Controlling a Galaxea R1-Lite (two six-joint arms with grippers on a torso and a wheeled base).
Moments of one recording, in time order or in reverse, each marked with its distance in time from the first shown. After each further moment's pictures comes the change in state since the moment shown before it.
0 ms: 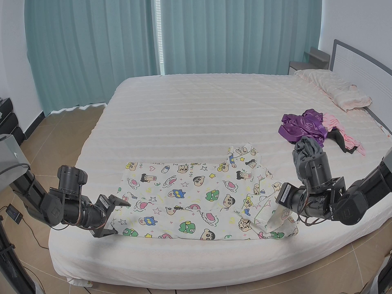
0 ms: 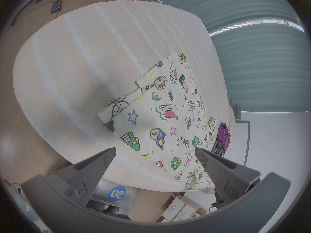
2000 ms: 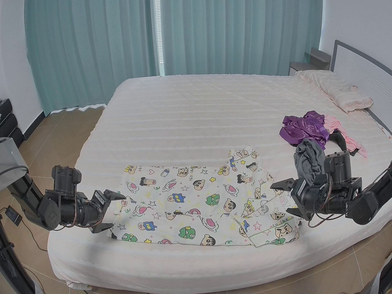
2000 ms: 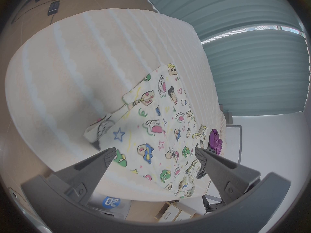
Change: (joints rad) left arm 0.036 0.000 0.060 -0.166 -0.001 -0.015; right arm -0.161 -0.040 0.153 -0.224 0.445 0.193
